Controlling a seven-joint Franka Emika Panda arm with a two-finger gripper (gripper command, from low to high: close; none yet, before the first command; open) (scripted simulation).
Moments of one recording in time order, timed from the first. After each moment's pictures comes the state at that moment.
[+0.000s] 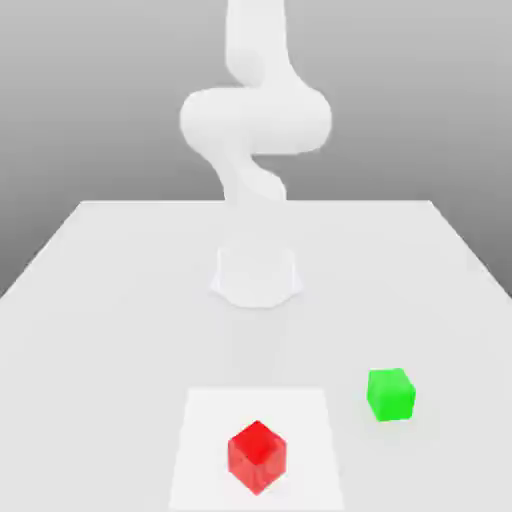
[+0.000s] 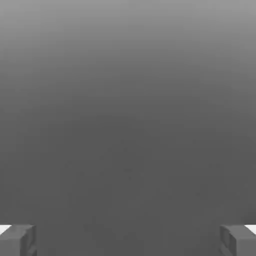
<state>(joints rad) -0.04 -0.71 0.04 -2.33 -0.01 2.34 0.89</state>
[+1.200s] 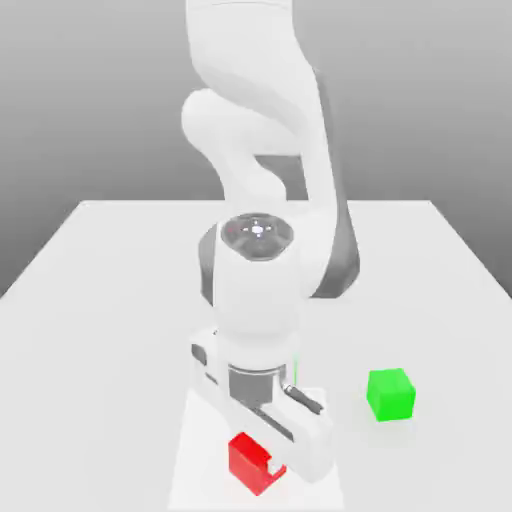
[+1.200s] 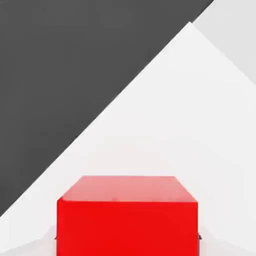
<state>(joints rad) -0.16 0.33 0.13 -2.55 -0.16 2.88 1.71</state>
